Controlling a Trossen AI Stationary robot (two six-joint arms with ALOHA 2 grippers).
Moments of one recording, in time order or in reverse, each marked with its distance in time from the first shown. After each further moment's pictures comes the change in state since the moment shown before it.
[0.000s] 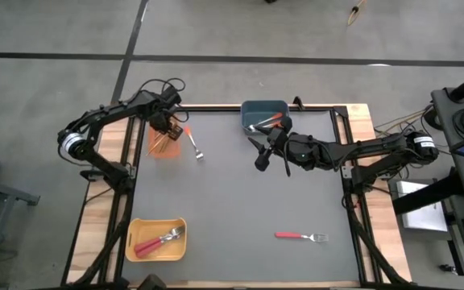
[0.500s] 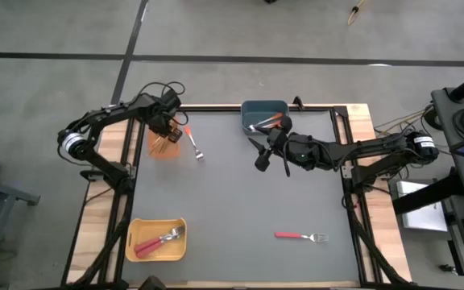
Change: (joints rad) left arm 0.000 0.000 -0.054 0.032 0.000 -0.007; right arm 0.000 0.000 0.000 -0.010 0.000 -0.016
